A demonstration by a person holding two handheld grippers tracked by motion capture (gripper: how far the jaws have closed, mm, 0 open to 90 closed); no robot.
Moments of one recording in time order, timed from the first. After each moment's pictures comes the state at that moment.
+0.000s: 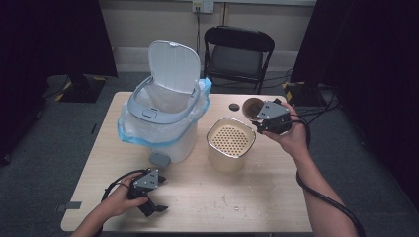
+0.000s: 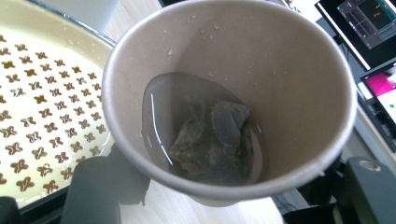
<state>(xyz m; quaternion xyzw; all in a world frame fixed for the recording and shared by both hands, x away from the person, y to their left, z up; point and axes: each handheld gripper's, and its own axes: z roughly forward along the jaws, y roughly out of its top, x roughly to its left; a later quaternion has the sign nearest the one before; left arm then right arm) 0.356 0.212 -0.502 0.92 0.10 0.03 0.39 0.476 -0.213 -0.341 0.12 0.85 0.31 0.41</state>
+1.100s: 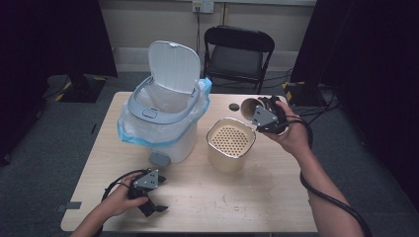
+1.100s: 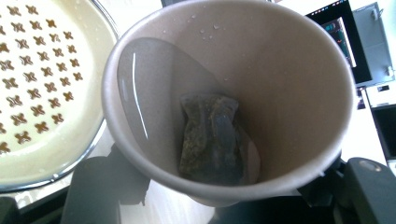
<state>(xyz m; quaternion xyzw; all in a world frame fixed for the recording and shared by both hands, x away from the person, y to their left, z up) 0.357 0.212 -0.503 0.92 0.09 0.03 0.39 0.465 -0.198 -0.331 0.03 0.84 0.20 0.50</state>
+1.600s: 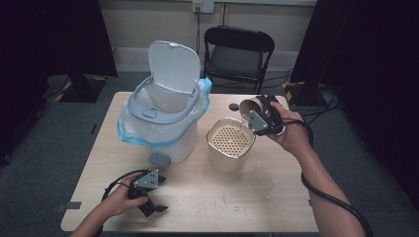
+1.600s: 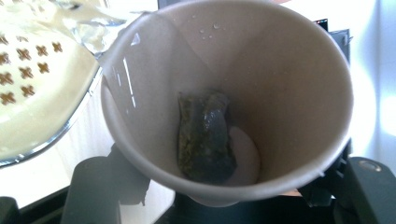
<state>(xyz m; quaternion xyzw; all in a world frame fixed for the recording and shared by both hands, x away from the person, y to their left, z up) 0.358 0.212 -0.502 0.92 0.09 0.04 0.39 0.460 -0.187 -0.331 -0.04 0.83 0.12 0.55</state>
